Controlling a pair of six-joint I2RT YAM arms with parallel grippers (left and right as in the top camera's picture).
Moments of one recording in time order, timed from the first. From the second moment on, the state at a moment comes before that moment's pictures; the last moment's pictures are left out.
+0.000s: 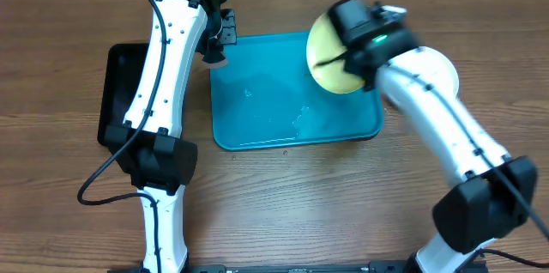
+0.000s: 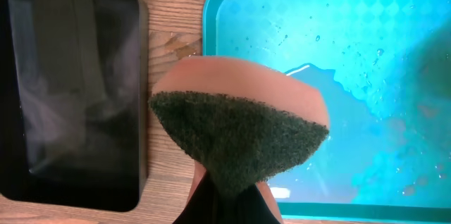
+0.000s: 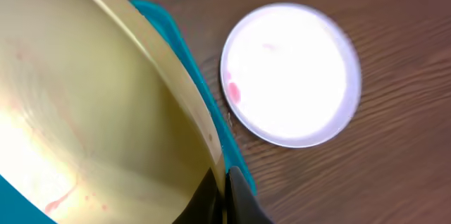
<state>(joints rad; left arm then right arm) -0.24 2.24 2.48 -1.59 -0.11 -0.34 0.36 1.83 1.71 -1.13 0.46 0.65</state>
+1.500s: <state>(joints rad) -0.24 2.24 2.48 -1.58 -0.11 -0.34 -0.33 2.10 1.71 -1.25 -0.13 0.46</state>
